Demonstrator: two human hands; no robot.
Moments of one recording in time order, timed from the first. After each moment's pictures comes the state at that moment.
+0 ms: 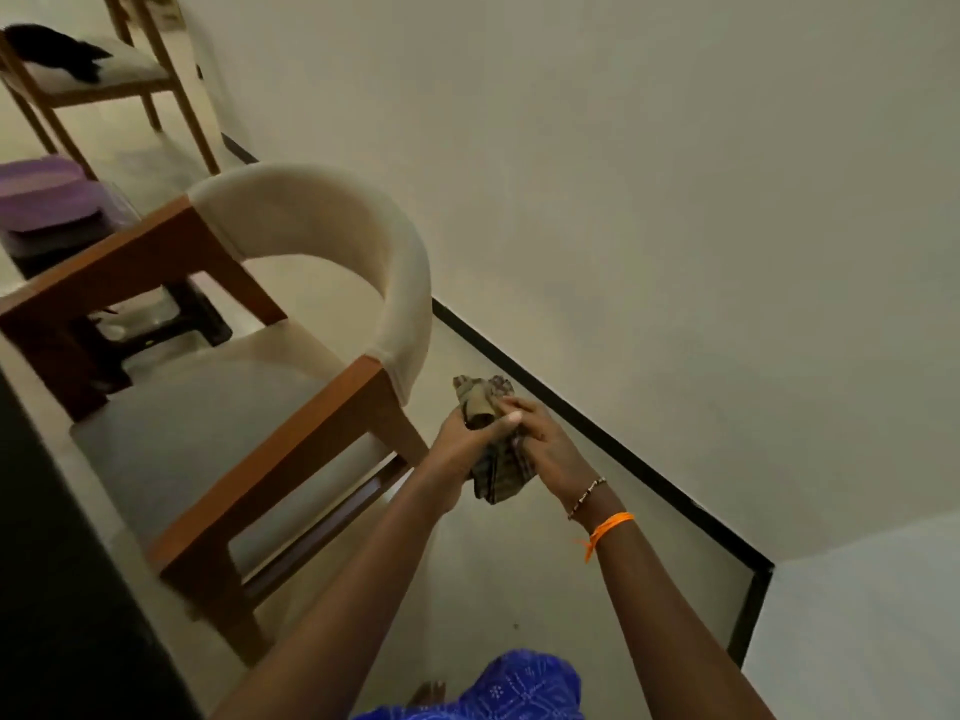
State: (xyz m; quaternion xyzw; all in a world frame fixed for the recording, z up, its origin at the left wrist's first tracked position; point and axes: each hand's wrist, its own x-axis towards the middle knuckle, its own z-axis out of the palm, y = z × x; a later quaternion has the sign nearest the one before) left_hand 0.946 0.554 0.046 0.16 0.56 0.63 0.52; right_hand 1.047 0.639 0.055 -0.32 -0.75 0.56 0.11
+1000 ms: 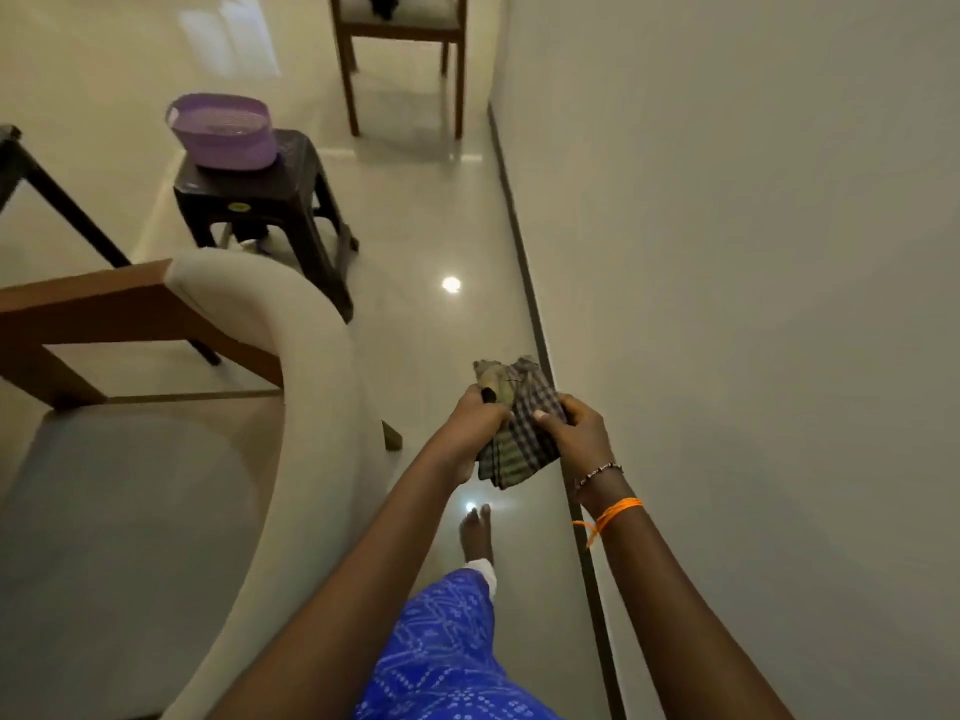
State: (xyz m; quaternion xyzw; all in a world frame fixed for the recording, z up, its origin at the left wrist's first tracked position) left_hand 0.516 0.949 -0.004 -0.15 0.63 0.69 0.31; right_hand 0.550 1.077 -0.012 -0.22 -0.76 0.61 -0.05
